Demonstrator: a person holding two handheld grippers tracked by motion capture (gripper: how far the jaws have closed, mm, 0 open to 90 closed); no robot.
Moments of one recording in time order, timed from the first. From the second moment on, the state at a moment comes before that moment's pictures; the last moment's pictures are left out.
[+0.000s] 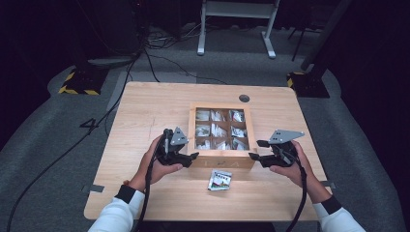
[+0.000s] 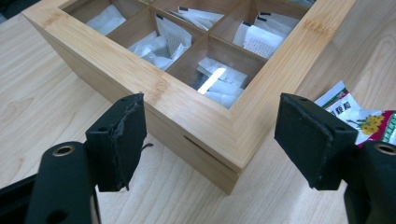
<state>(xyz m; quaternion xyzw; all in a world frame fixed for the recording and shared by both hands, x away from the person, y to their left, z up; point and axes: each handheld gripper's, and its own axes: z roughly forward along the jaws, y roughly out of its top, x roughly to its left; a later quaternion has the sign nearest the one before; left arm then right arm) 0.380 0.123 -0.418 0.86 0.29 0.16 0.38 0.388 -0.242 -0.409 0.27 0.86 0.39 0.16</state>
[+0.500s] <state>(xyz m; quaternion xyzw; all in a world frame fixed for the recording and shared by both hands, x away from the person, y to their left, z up) 0.352 0.159 -0.409 0.86 0.29 0.22 0.35 0.377 -0.255 -0.399 0.26 0.87 0.38 0.21</state>
